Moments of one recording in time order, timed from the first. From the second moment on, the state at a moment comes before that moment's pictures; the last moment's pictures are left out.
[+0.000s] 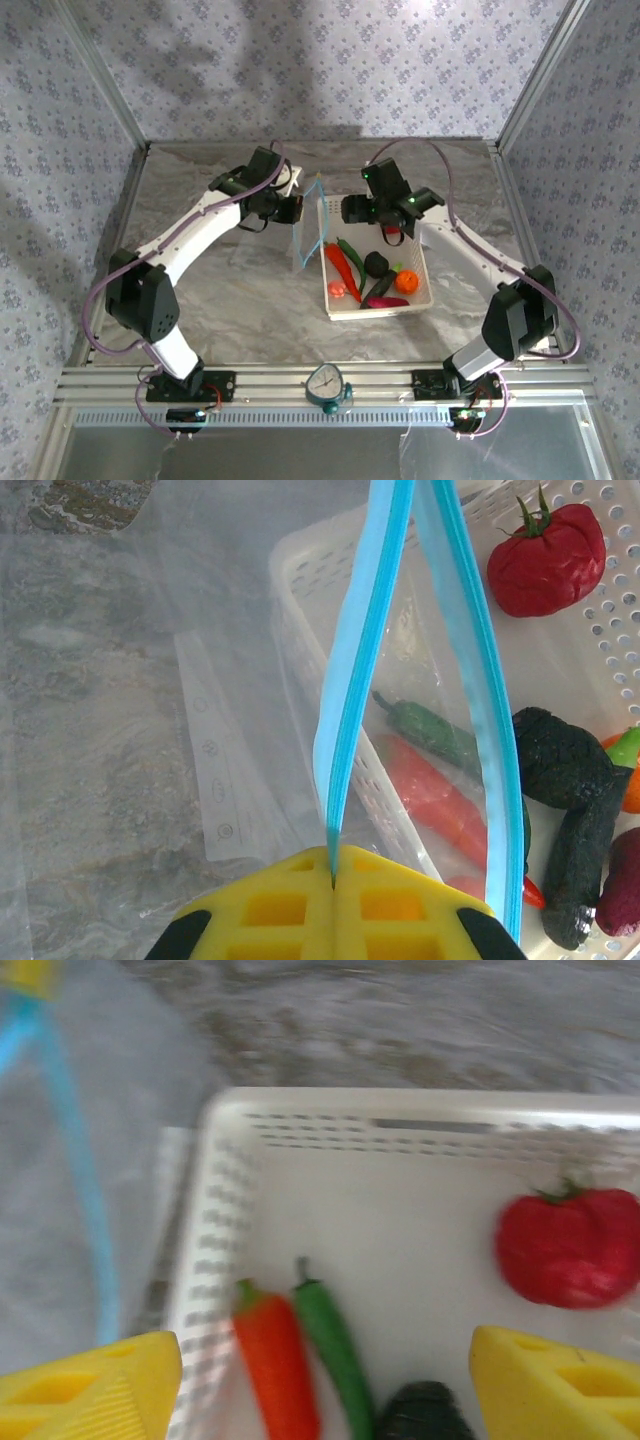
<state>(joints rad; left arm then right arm) -0.54 1.68 1.48 -0.76 0.20 -0.24 0.54 1.56 1.34 -0.68 0.14 0.37</state>
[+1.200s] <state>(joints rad) -0.54 1.69 1.48 -0.76 0.20 -0.24 0.40 1.99 1.50 -0.76 0.26 0.30</state>
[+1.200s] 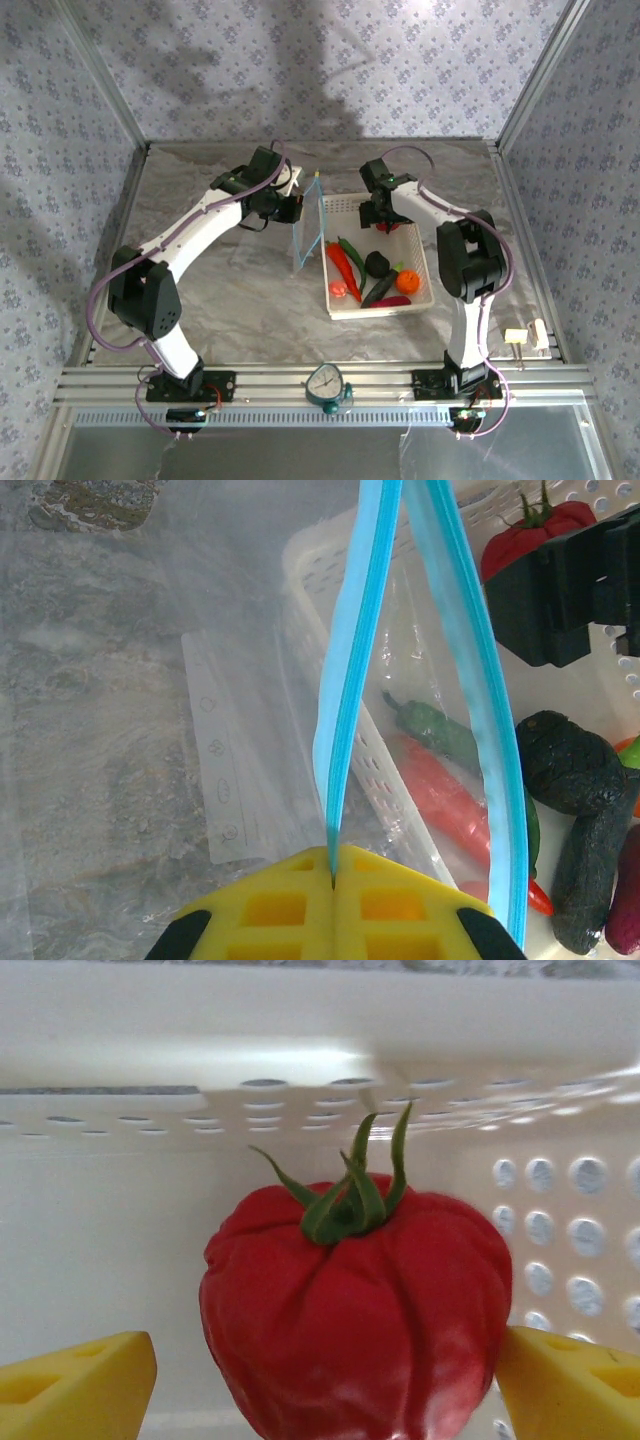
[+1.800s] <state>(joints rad) -0.53 1.69 1.48 -0.75 0.20 -0.24 0.37 2.00 1.48 -0.67 0.12 0.32</state>
